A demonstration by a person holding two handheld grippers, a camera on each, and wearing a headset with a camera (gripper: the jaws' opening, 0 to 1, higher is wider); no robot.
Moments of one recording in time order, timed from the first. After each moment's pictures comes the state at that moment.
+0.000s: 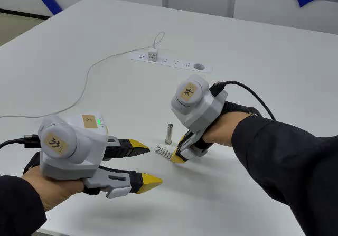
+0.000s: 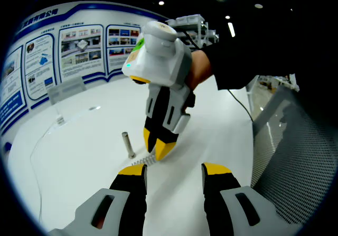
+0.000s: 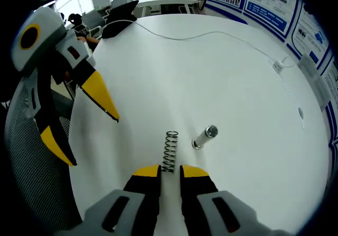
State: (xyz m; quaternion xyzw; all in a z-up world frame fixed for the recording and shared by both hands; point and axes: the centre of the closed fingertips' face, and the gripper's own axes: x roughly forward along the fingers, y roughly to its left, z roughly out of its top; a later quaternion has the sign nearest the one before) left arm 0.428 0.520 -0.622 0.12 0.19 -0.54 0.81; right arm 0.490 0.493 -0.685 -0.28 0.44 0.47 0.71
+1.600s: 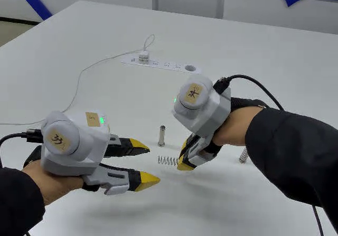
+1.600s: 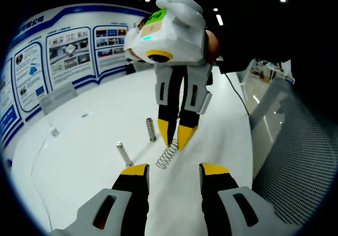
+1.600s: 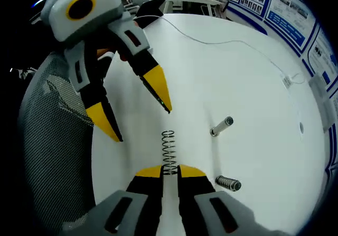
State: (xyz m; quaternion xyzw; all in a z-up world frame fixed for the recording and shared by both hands) left arm 0.430 0.505 -0.615 0.16 0.19 -0.57 0.78; right arm 0.444 0.475 -0.647 -0.34 0.43 0.52 0.66
